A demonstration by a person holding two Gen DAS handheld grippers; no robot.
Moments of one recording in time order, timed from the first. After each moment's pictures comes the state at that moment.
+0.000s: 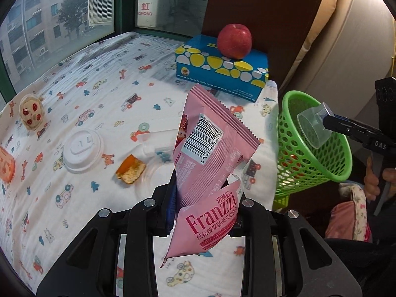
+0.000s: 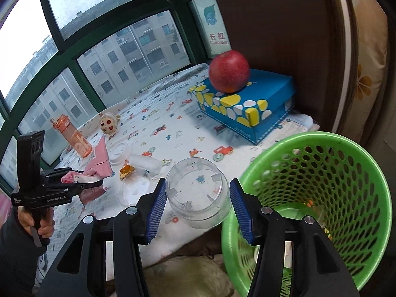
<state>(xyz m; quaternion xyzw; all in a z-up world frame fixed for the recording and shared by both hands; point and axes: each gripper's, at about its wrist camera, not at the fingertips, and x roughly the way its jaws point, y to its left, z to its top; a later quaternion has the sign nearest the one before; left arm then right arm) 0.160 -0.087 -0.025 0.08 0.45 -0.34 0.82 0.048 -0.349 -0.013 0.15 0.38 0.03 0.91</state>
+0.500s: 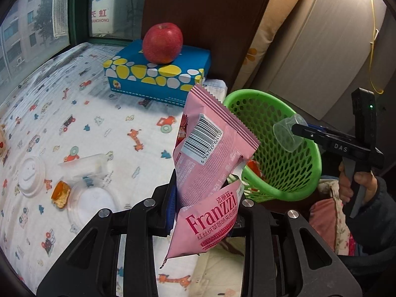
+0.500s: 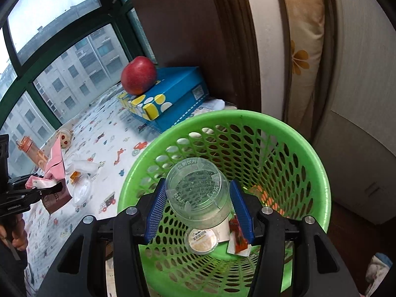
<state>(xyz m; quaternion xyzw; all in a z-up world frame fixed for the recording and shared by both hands) 0.121 -0.195 -0.011 0.08 0.45 -0.42 0.79 -0.007 -0.452 -0.038 0.18 0.38 -0.09 0.90</state>
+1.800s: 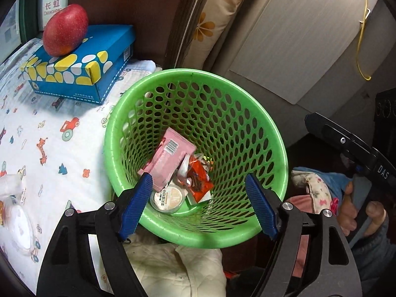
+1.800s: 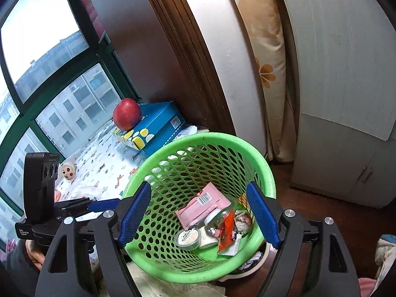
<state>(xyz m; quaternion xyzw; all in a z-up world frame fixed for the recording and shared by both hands) 0.078 -0.324 -0.036 0.08 0.48 -0.47 0.73 -0.078 -0.488 -0.006 0.23 0.31 -0.12 0.92</state>
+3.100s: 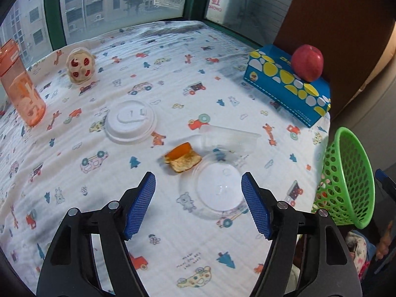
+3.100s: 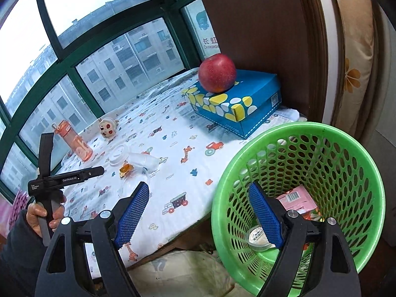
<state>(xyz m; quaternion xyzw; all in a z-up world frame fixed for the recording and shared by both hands) 0.193 -0.038 -0.051 -0.01 0.48 -0.18 0.86 0.024 -0.349 -0.012 0.16 0.36 0.03 0.92</state>
